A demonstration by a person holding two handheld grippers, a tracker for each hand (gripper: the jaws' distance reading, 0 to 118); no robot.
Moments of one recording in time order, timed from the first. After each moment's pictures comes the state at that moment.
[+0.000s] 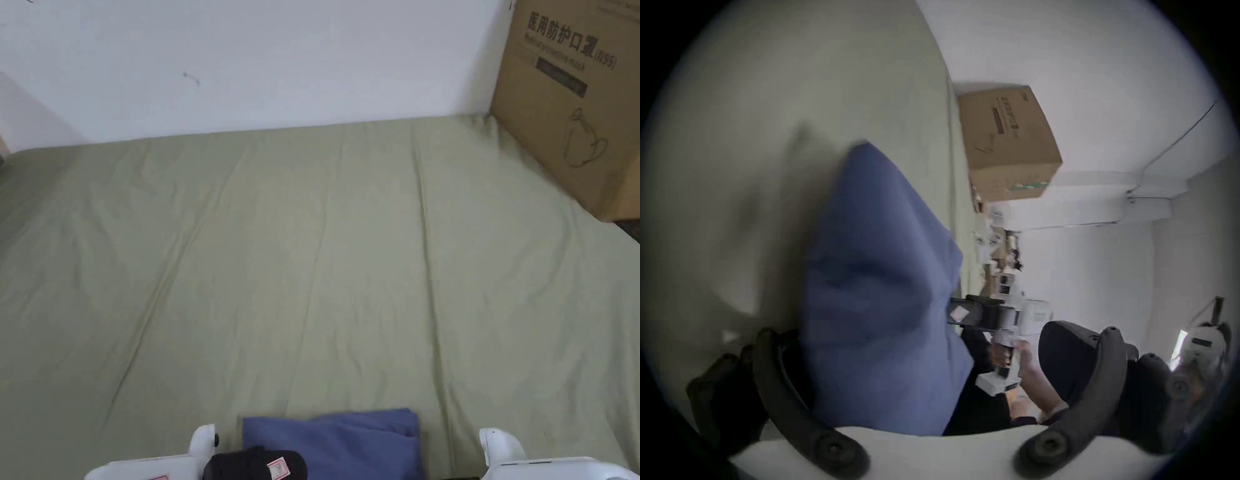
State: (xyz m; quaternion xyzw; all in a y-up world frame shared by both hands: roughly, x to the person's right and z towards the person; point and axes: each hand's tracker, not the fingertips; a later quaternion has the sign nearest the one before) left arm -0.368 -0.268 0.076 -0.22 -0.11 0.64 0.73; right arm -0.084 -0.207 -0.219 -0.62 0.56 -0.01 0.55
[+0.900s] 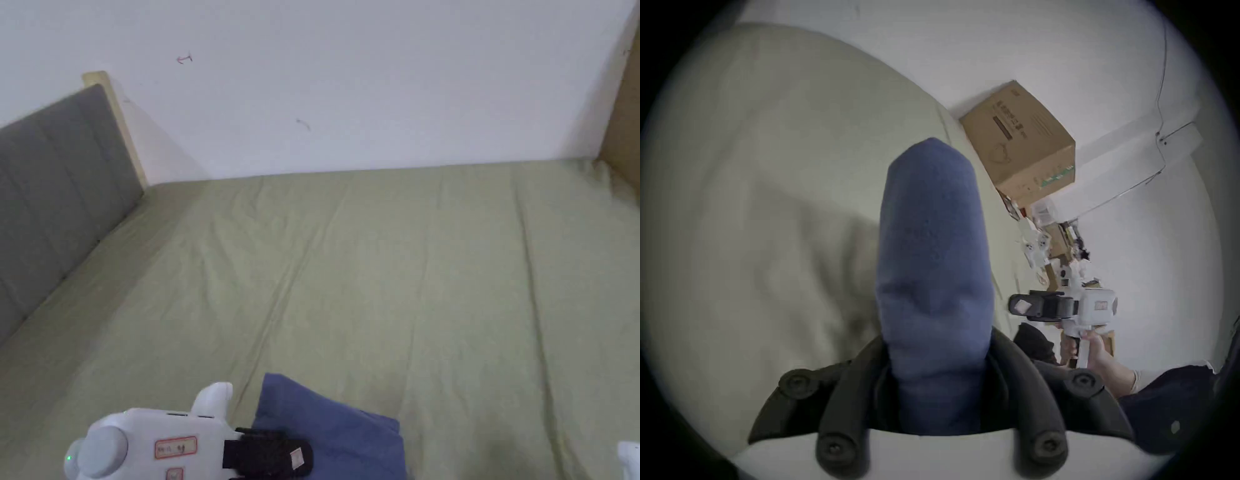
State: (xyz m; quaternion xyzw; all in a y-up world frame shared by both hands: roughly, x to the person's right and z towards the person) left arm -0.416 -0.120 0.190 -0.30 0.13 0.43 0.84; right arm -0.086 -0.130 -0.192 -0.55 0.57 0.01 0.61
